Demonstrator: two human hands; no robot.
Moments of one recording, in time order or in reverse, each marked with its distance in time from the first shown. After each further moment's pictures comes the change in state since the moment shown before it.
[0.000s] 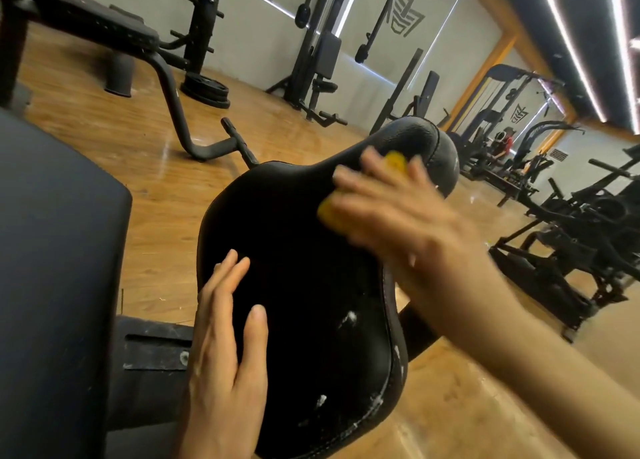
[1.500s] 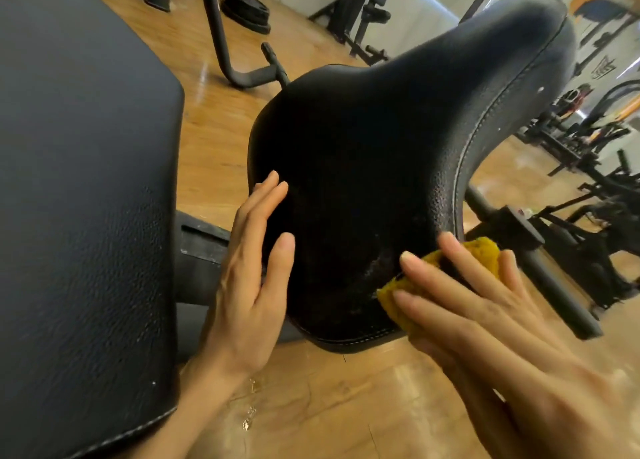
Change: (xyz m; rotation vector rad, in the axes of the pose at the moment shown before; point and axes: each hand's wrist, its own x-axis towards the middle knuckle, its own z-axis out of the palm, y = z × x) left_hand -0.022 -0.027 -0.018 -0.051 -0.081 0.090; right_hand -0.104 -0.073 0.007 0.154 -0.155 0.092
